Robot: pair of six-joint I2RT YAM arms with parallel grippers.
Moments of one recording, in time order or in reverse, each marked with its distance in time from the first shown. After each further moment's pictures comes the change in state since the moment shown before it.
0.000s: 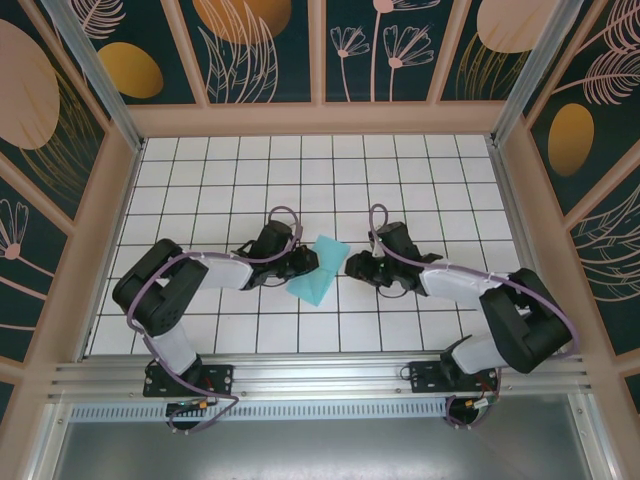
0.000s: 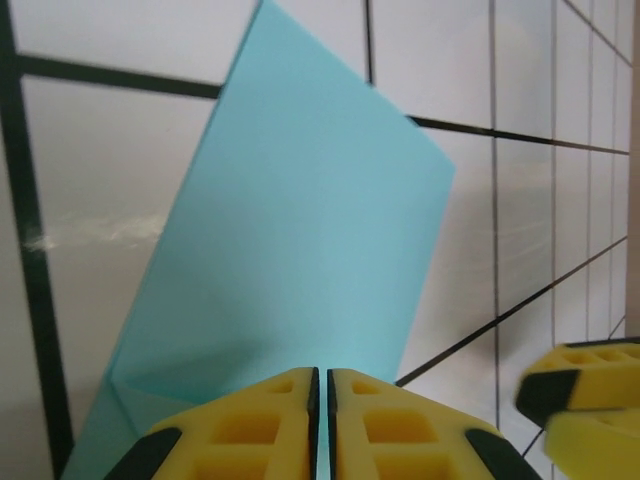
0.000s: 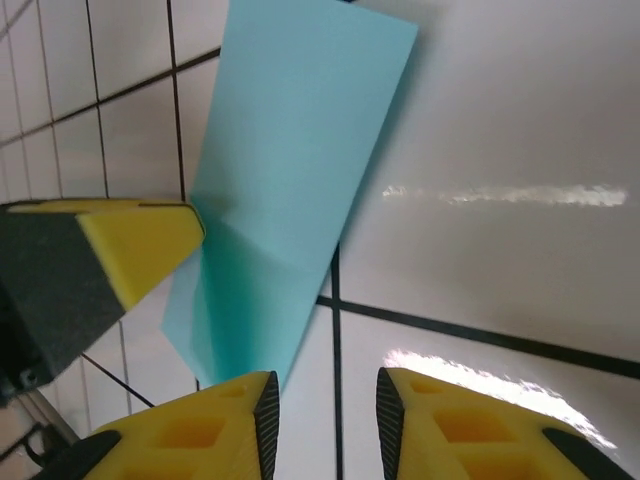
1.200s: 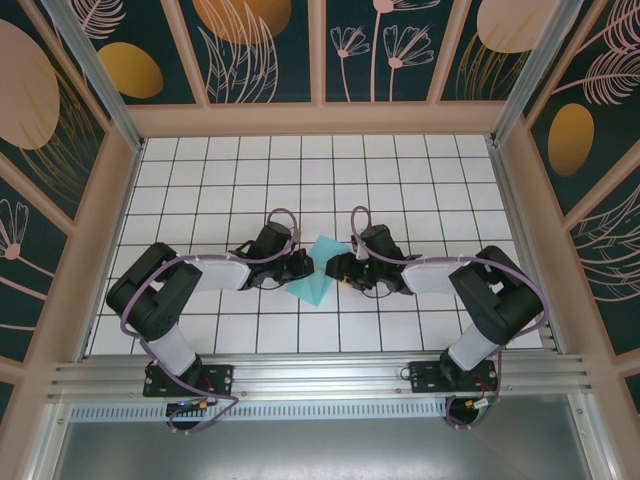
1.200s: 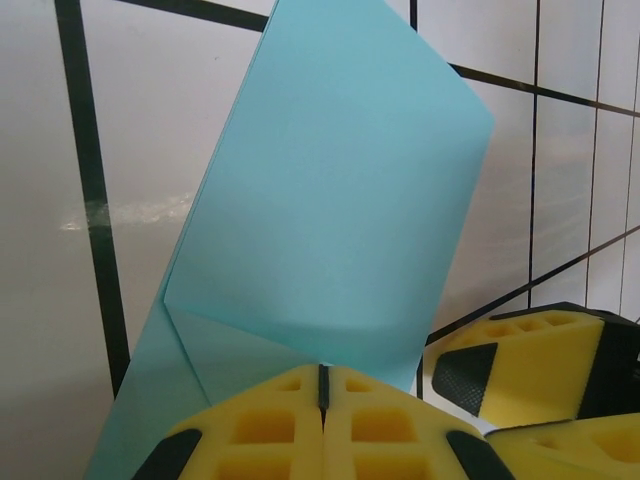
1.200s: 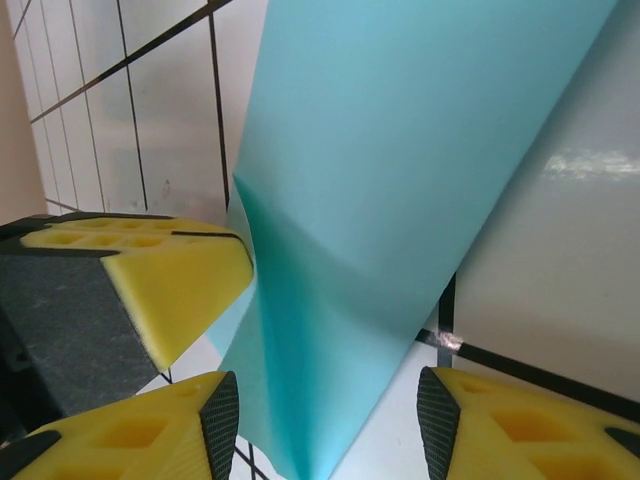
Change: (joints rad) left arm 0.000 -0.028 -0.006 -0.110 0.005 0.033; right arm 0.077 0.185 0.026 0.206 -0.082 0.108
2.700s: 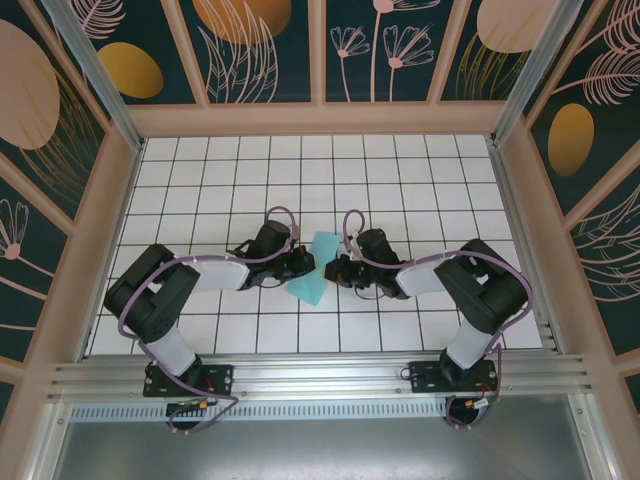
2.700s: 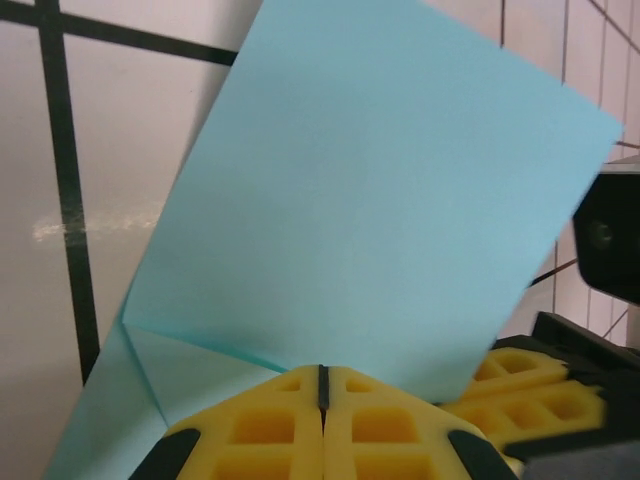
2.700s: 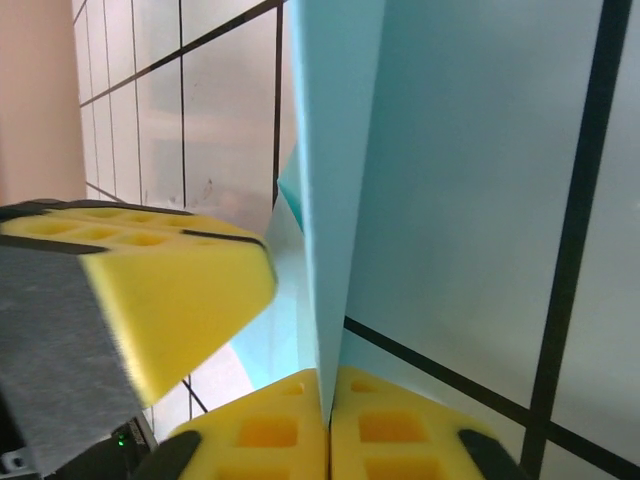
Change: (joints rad) left arm 0.000 -0.028 -0.005 0.029 -0.010 -0.043; right arm 0.028 0.084 -0.029 0.222 -0.026 -0.001
